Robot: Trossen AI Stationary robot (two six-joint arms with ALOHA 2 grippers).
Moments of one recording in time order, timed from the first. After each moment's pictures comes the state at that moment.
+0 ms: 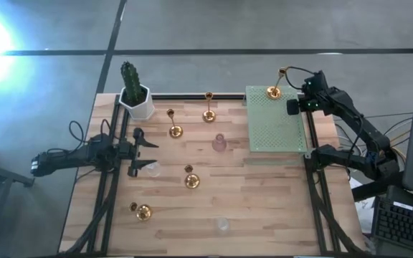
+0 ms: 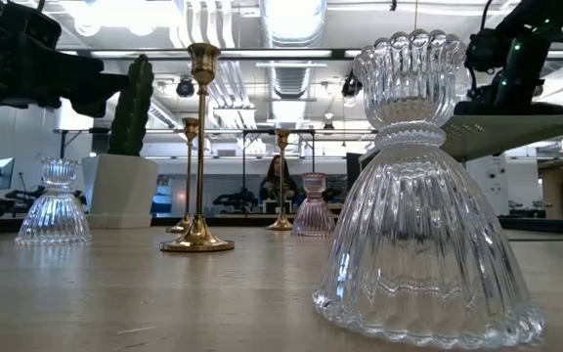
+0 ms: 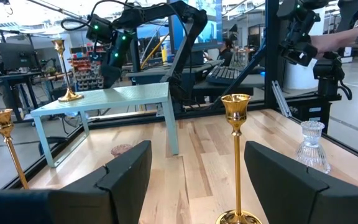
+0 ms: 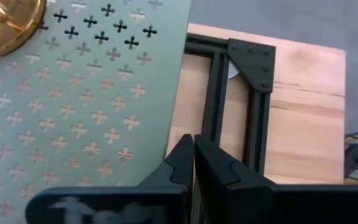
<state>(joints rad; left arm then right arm) 0.12 0.02 0.01 0.04 0.19 0.10 -1.17 1.00 0.84 -0.88 0.15 0.20</state>
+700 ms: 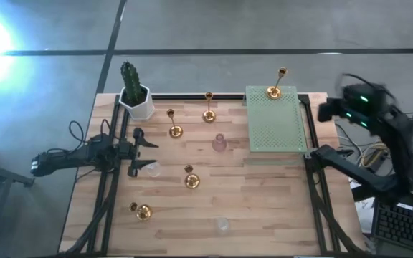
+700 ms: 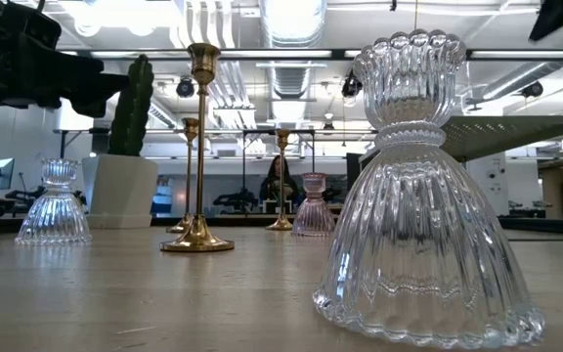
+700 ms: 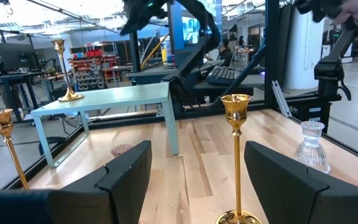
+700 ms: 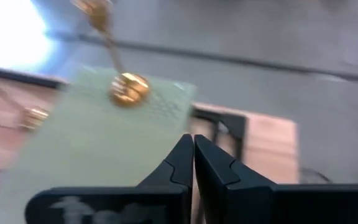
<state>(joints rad) 0.12 0.02 0.01 0.04 0.19 0.10 -1.00 0.58 1.27 -1.29 0.18 0.24</state>
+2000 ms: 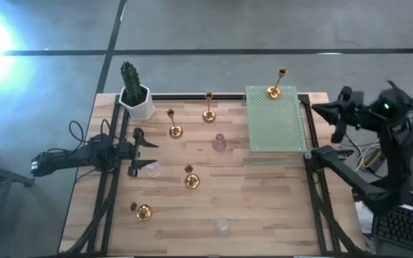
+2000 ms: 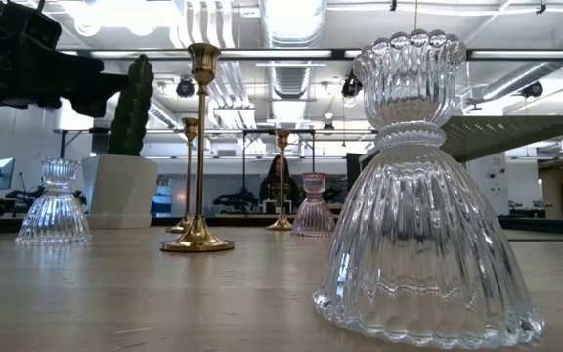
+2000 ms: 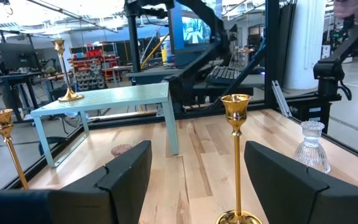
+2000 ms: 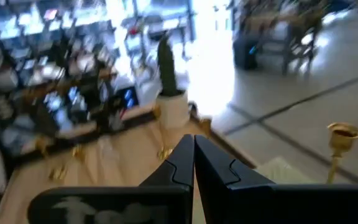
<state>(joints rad) 0.12 0.02 0.01 0.04 0.19 0.10 -1.13 0.51 1.20 -0.93 -0.76 -0.01</state>
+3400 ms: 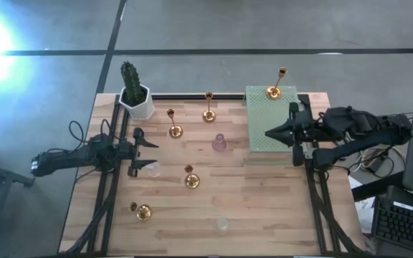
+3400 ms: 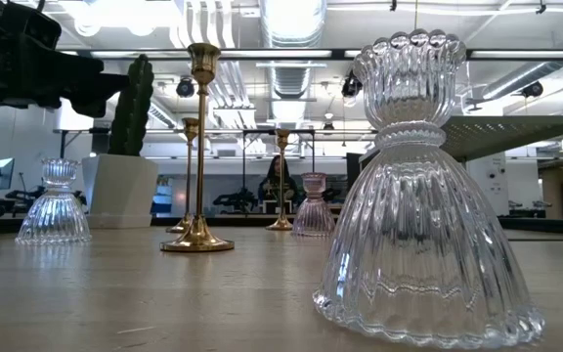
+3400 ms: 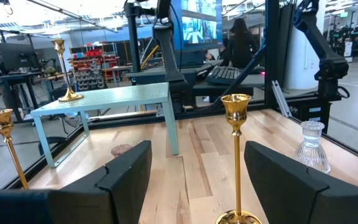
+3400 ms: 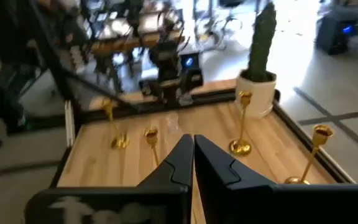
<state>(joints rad) 0.12 0.02 0.01 0.04 0.19 0.10 0.20 0.86 1.17 -0.56 0.28 0.24</state>
